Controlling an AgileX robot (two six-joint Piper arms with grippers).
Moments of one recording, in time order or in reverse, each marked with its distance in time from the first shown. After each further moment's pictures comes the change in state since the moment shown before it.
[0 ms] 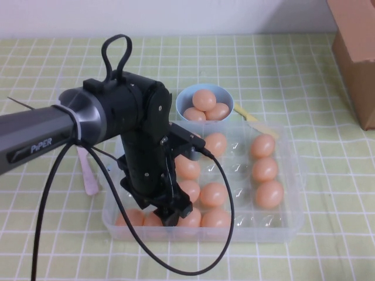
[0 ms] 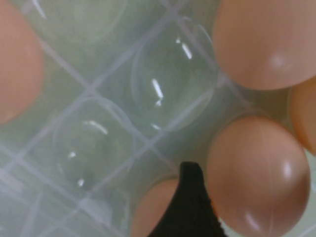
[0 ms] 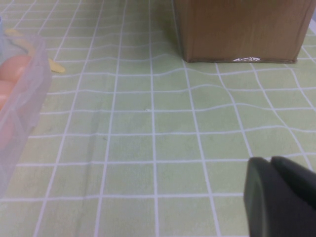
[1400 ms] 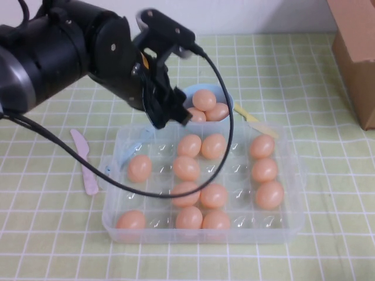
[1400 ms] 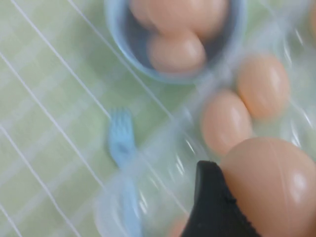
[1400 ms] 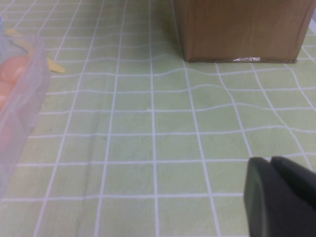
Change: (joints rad) right arm 0.000 0.000 0.000 0.000 0.000 0.000; left arm 0.048 -0.196 -0.116 0.105 -0.324 0.001
